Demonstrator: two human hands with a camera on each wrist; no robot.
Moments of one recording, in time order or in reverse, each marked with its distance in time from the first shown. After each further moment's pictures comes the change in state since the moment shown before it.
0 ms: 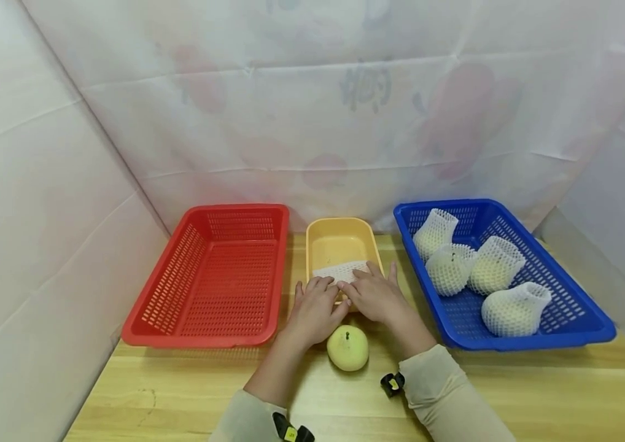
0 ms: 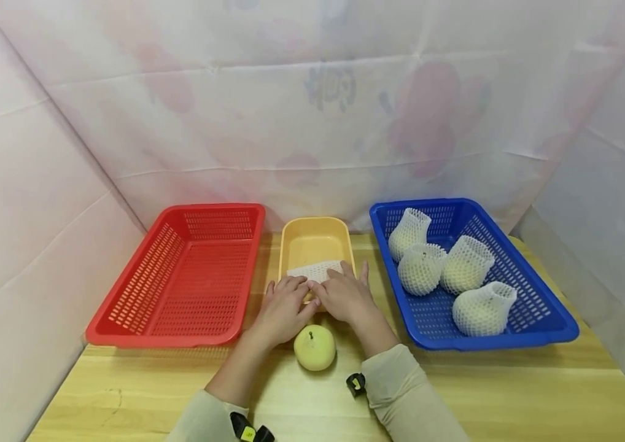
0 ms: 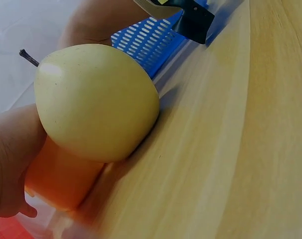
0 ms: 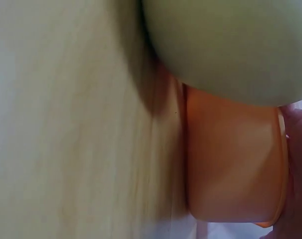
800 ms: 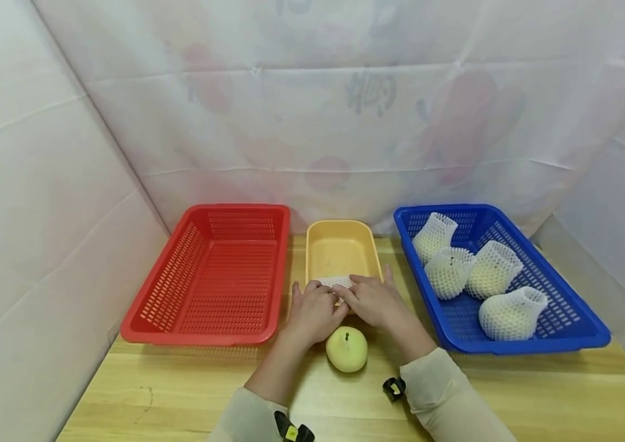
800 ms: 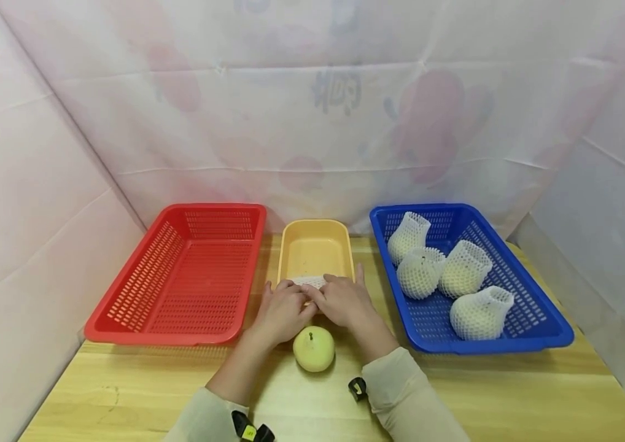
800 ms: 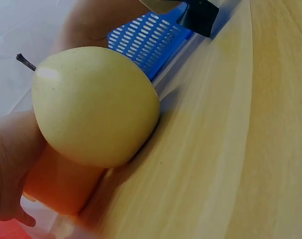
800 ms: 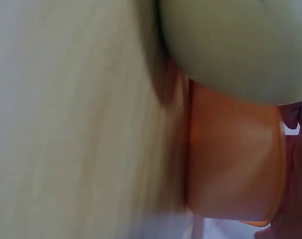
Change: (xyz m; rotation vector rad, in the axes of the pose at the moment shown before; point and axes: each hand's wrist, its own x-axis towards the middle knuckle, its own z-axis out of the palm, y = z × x) left_hand 0.002 0.003 -0.002 0.088 -0.022 -0.044; right_hand -0.006 -0.006 -0.003 -0.002 0.014 -0.040
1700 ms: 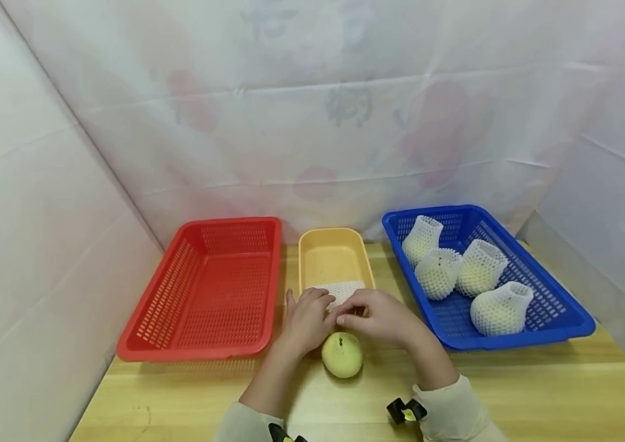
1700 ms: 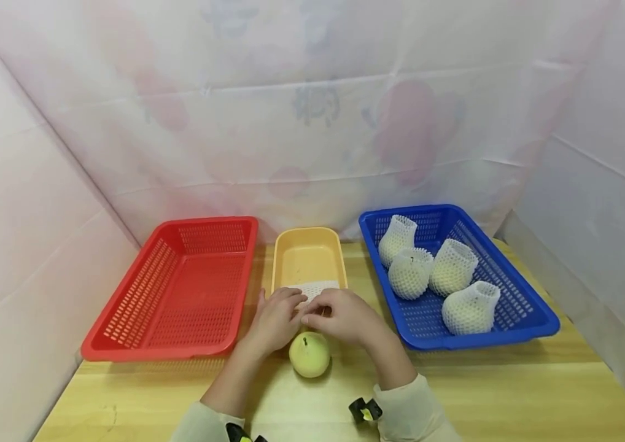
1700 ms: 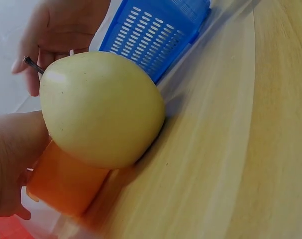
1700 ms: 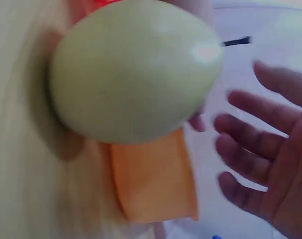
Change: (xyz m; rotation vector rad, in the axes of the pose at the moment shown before) left_hand -0.008 0.000 -0.005 -0.073 0.077 0.053; right_hand -0.051 0.000 -0.033 0.481 0.117 -0.316
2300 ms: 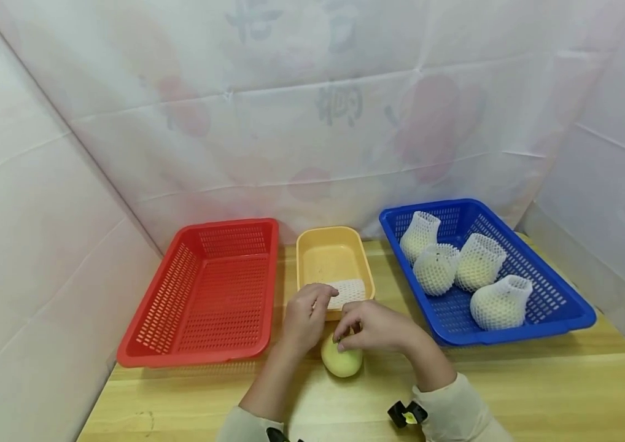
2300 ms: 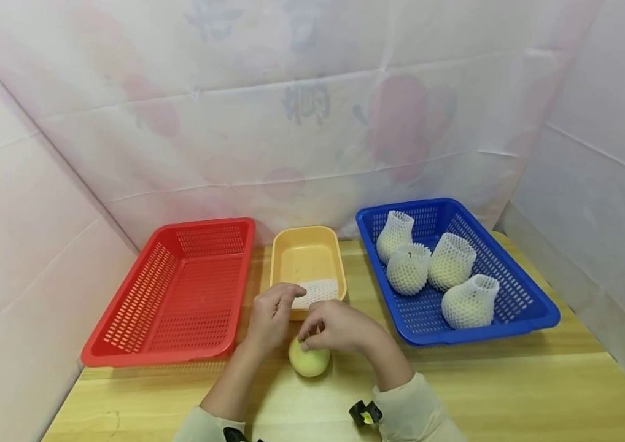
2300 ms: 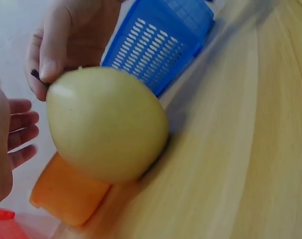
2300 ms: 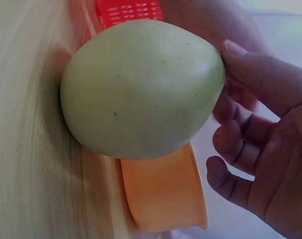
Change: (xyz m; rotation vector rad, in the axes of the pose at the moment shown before) left_hand -0.001 0.006 -0.010 -0.537 0.421 0.181; right_hand -0.004 -0.002 0.006 0.180 -0.241 -0.084
